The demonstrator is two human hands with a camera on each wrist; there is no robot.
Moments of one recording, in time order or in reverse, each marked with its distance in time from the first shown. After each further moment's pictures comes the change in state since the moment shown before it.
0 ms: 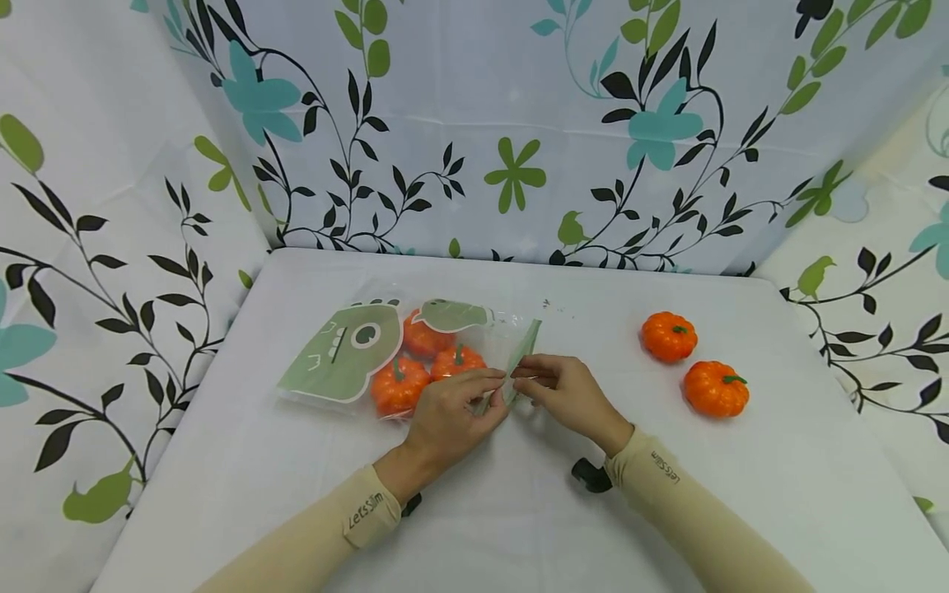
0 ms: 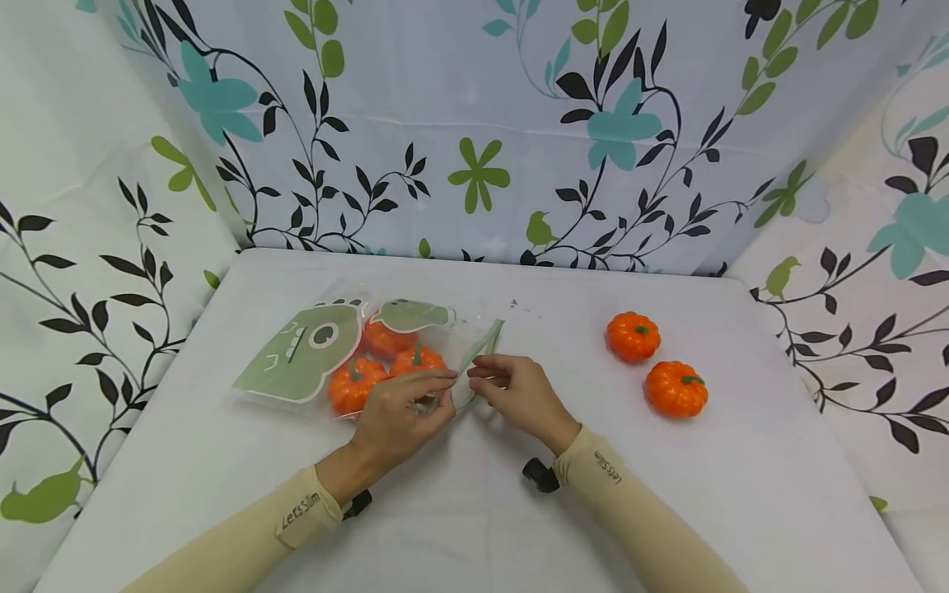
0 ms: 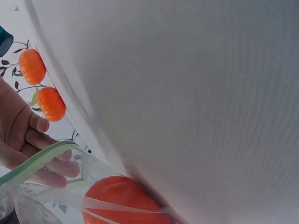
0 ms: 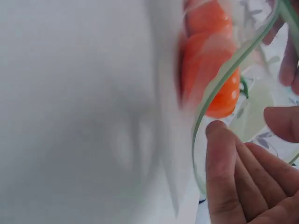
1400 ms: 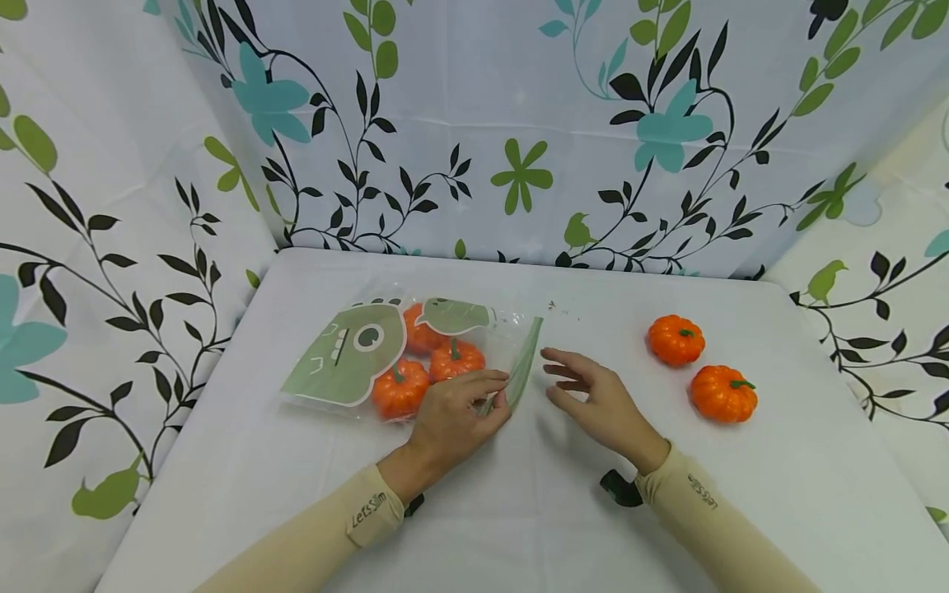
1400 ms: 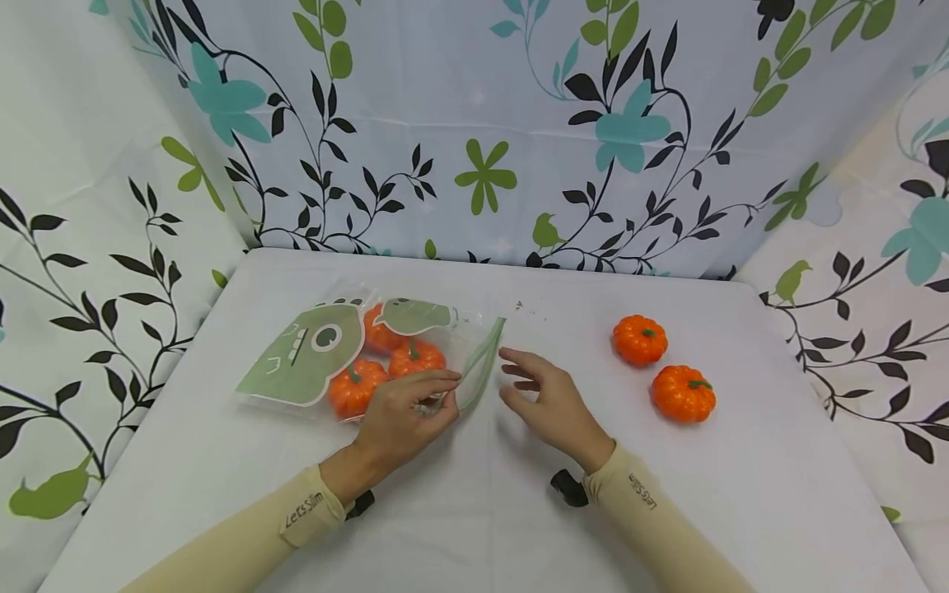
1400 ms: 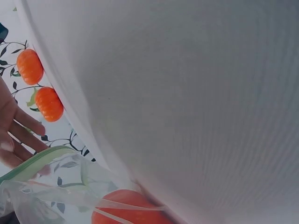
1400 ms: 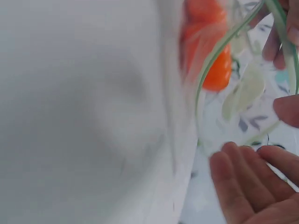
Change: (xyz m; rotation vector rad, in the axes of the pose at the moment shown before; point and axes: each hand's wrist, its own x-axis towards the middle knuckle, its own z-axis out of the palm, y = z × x) left_hand 0.000 -0.001 -0.002 0.050 -0.044 -0.028; right_hand -0.025 0.005 -0.023 -0.091 0.052 -0.121
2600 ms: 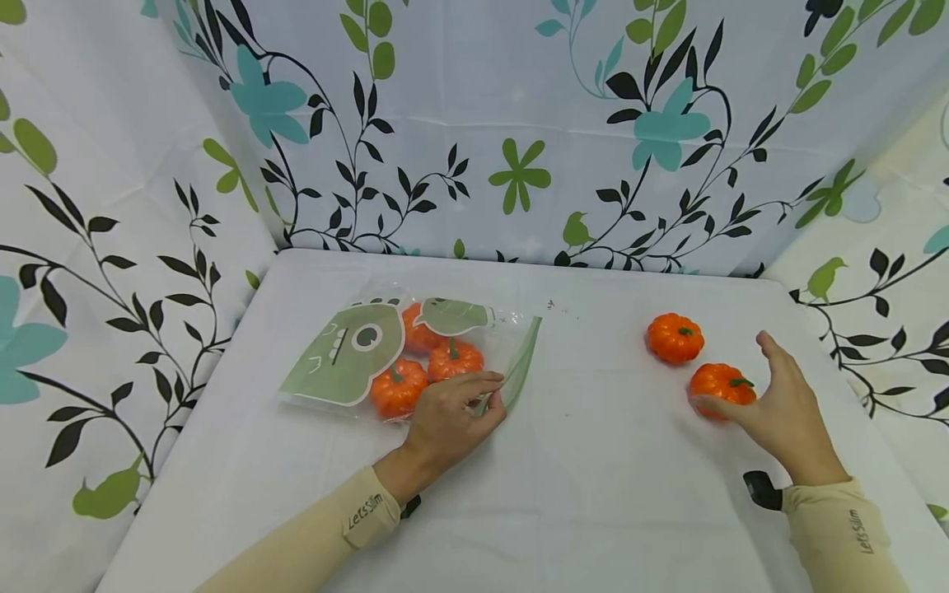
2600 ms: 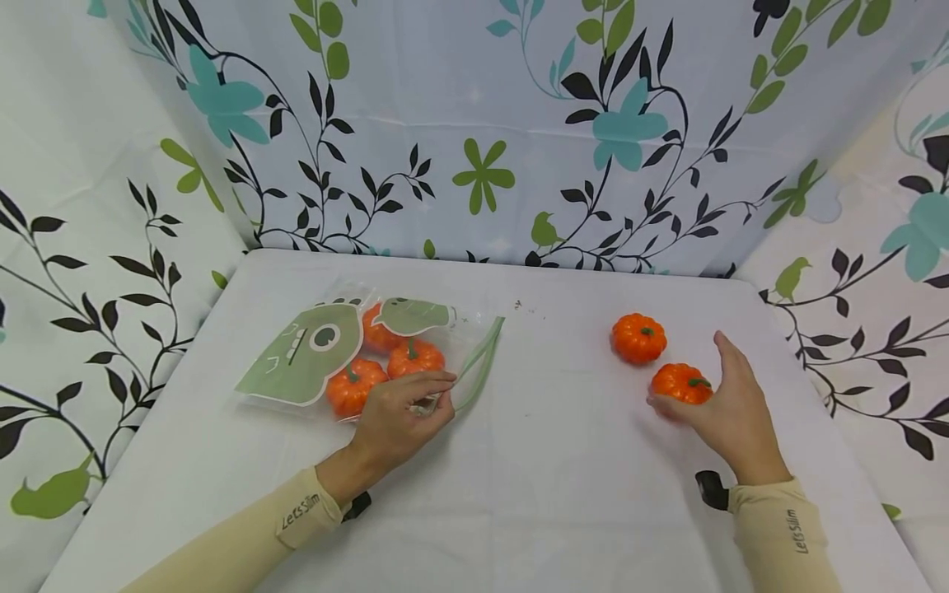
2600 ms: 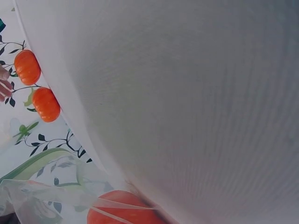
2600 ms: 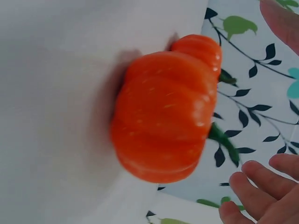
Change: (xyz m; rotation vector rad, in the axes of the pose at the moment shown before) left_hand -0.004 -0.002 0.002 -0.024 0.051 0.016; right_hand -0.084 0.072 -0.154 -0.476 0.327 0.396
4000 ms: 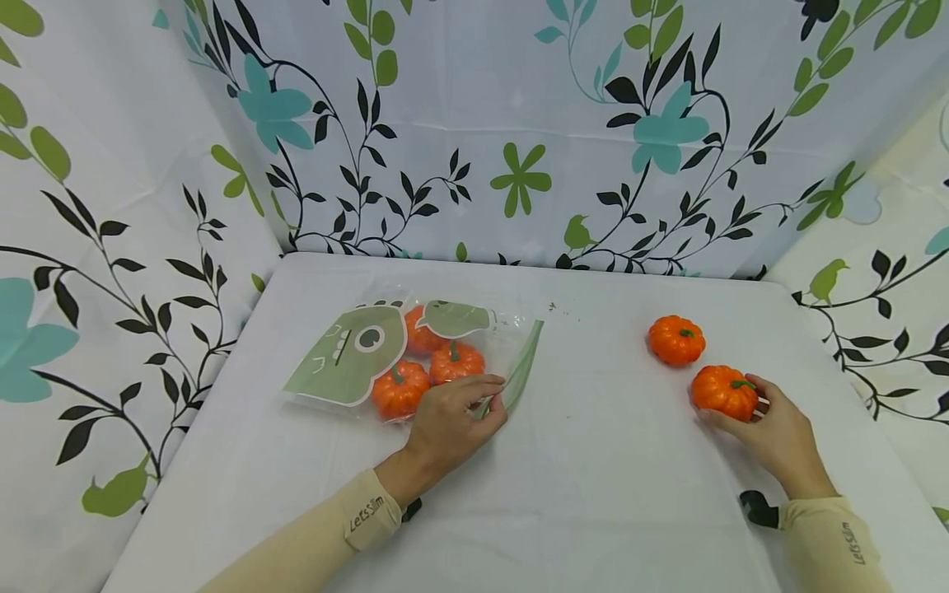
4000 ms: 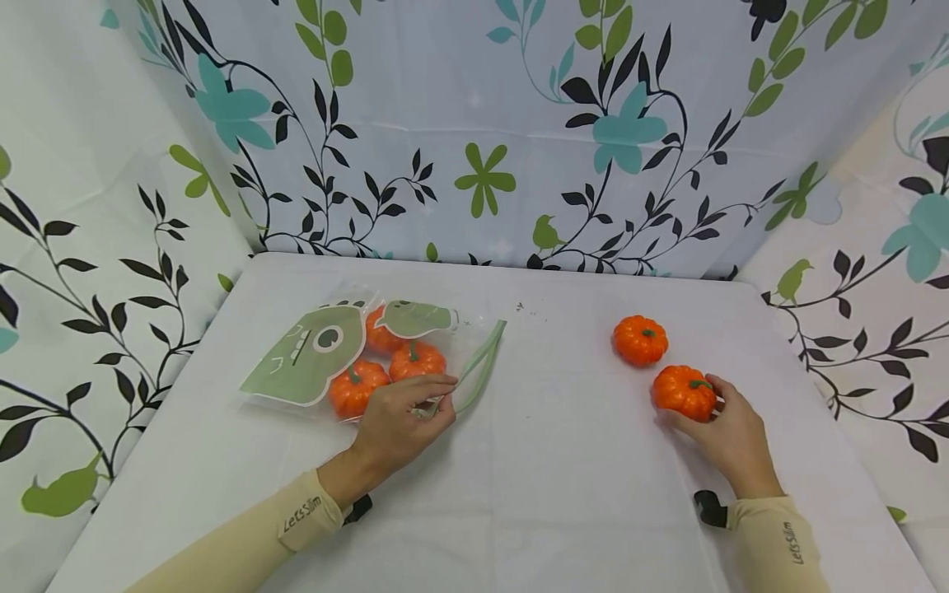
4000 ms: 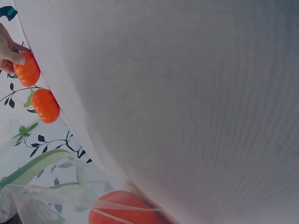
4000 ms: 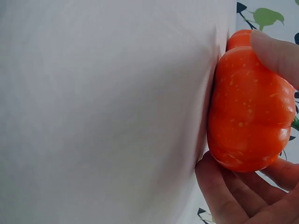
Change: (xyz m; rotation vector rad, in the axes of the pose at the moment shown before) left_hand -0.002 0.004 -0.003 0.017 -0.017 -0.007; right_hand -0.005 0.039 0.025 0.036 -0.150 0.203
